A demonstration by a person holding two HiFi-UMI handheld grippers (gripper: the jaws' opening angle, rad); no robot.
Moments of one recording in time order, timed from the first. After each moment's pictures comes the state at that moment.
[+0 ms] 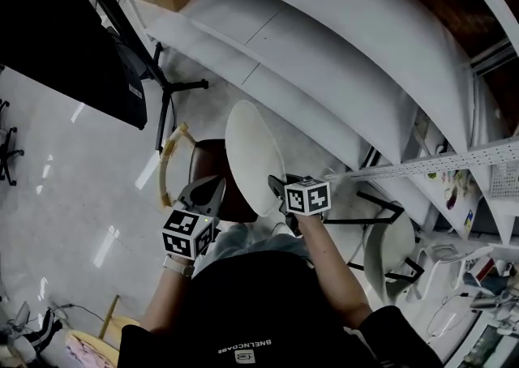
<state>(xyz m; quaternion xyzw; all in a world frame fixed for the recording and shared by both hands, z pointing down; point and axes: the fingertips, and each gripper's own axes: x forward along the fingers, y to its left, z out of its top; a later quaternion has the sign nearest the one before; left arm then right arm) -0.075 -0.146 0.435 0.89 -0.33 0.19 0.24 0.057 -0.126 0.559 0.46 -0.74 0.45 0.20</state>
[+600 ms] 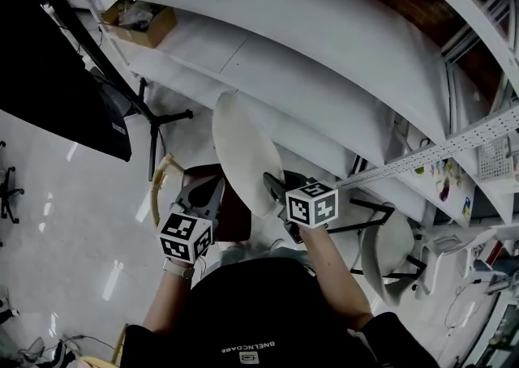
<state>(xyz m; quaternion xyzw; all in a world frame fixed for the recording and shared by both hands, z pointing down) -0.013 -0.171 0.372 0.93 -0.30 0.15 0.18 0.098 -0.155 0.429 0.51 -0.78 0.35 0.12</state>
